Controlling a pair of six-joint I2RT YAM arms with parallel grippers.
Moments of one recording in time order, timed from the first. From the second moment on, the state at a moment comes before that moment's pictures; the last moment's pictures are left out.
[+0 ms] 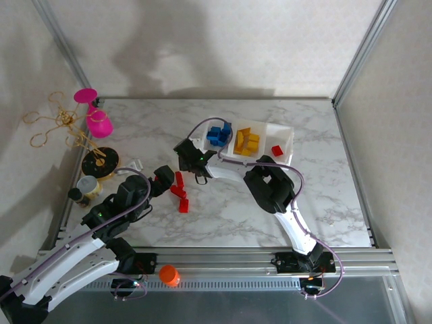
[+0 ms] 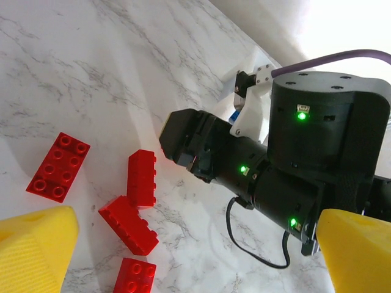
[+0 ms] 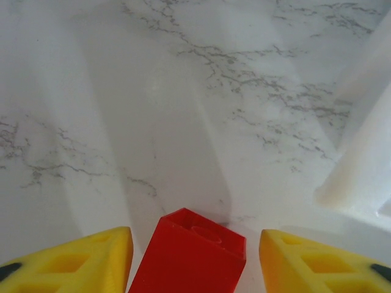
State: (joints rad) left arm -0.67 0.64 0.60 -0.49 -0.41 -1.00; right arm 0.94 2.25 1.66 -0.32 0.31 0.64
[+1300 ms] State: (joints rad) left arm -0.67 0.72 0.60 -0.38 -0.26 -0.95; right arm 0.85 1.61 1.23 -0.36 0.34 0.60
